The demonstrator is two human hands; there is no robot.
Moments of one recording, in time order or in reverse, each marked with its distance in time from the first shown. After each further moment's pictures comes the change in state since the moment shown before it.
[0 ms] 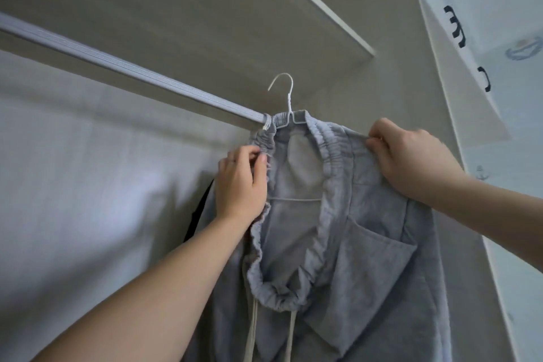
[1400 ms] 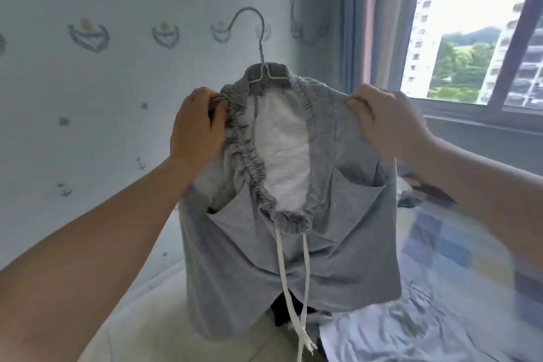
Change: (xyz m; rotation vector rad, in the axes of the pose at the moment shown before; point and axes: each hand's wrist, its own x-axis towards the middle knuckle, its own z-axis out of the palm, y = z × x) left_hand -0.486 0.888 0.284 -1.416 -0.785 0.098; right_hand -0.491 0.356 -0.720 -1.216 -0.431 0.751
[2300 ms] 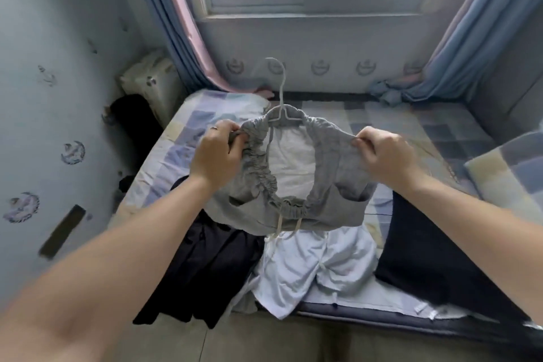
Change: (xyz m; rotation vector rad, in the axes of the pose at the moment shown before) left_hand -0.074 0.059 0.433 -0.604 -0.723 0.140; right_hand -0.208 0.225 0.068 -0.352 -0.252 0.937
